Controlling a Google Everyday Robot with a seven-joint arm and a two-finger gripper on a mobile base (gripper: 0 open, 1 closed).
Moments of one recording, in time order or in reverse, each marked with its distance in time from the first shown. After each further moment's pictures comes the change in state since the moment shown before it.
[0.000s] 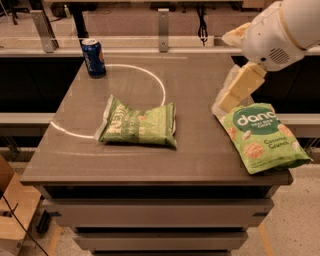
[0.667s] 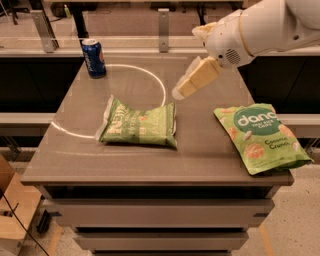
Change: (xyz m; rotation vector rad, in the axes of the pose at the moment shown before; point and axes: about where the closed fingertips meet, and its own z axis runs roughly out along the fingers) arm -0.051 -0.037 0.059 0.048 -0.253 0.054
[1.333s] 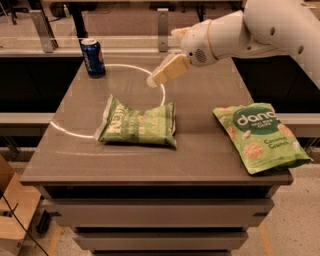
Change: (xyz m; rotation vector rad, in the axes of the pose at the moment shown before) arm -0.016 -0.038 0.082 -0.021 -0.173 0.099
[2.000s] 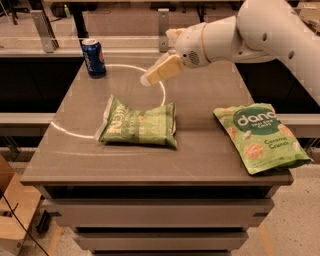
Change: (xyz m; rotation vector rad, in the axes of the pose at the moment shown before) arm -0.006 -0.003 0.014 0.008 -0.060 0.008
